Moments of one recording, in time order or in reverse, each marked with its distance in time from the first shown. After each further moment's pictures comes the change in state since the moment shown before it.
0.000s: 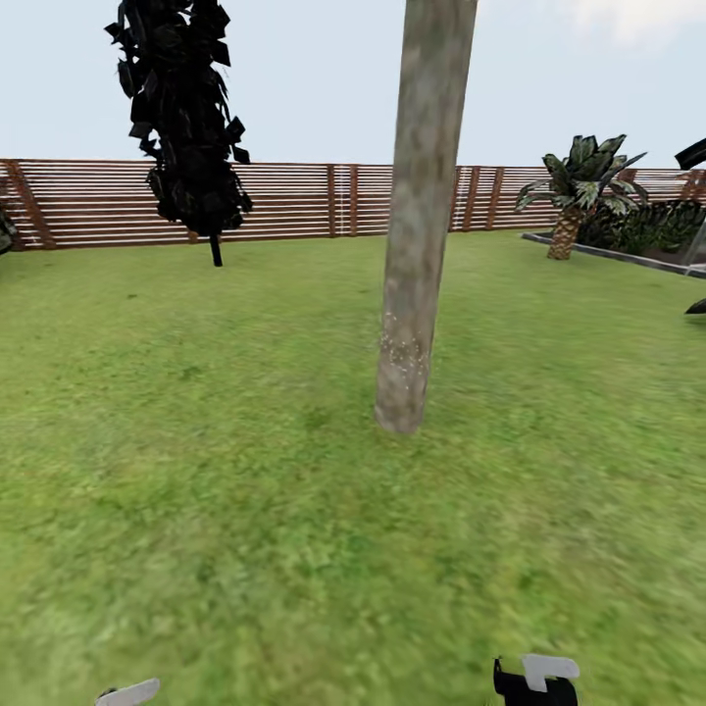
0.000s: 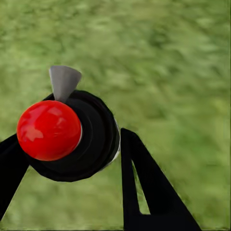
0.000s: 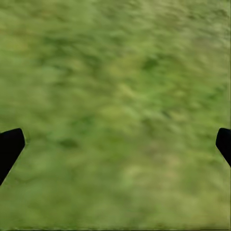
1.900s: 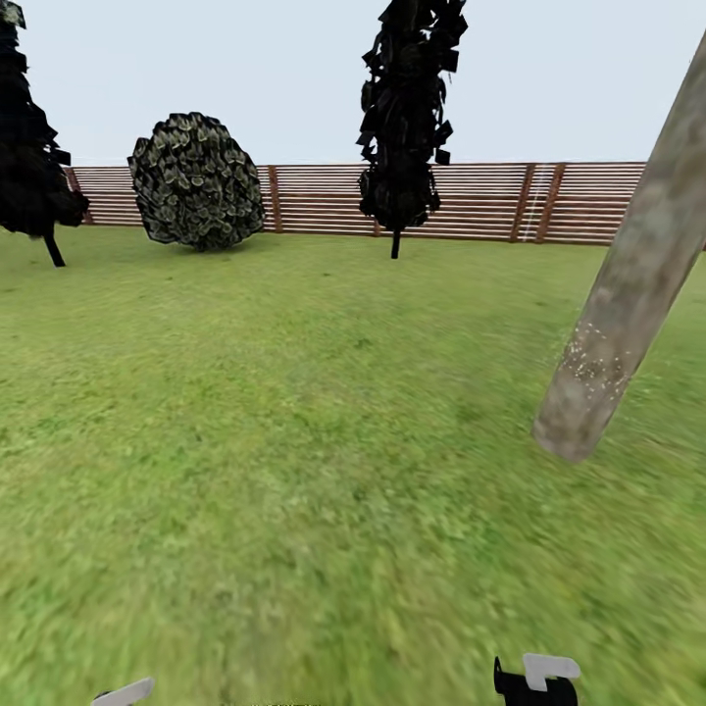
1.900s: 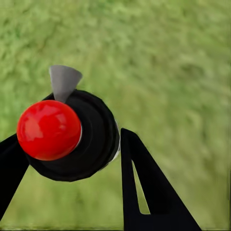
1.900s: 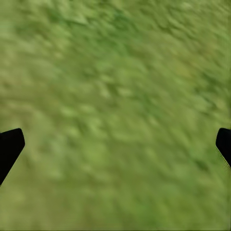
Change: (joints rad) left arm 0.000 0.001 0.000 0.000 0.059 -0.009 -0.001; right arm 0.000 0.000 0.000 -0.001 0.001 -0.002 -0.002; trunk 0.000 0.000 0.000
